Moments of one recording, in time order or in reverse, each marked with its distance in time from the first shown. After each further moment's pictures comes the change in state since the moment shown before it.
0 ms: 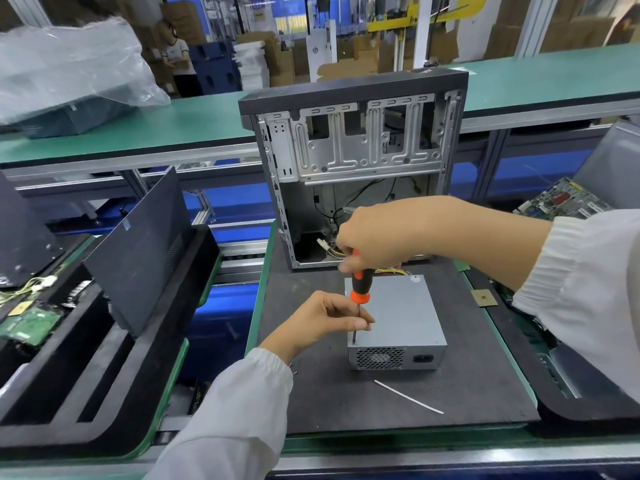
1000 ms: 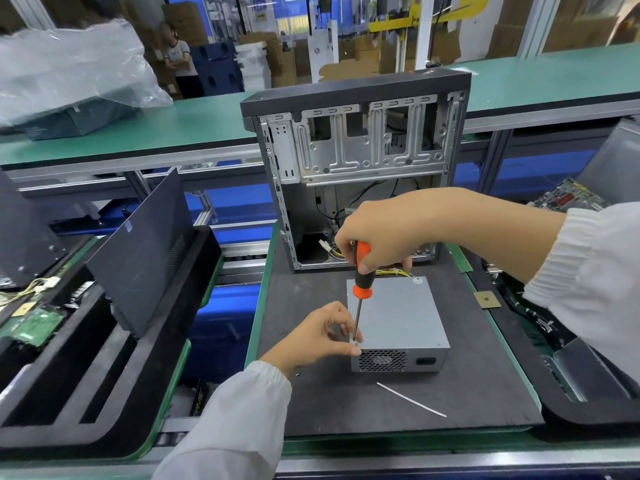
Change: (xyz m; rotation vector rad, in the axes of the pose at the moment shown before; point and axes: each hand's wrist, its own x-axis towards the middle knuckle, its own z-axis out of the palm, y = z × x) left_hand -0.006 -0.020 -0.002 0.397 0.026 -0.038; right_hand -0.010 0.004 -0.014 0.167 -0.078 0.012
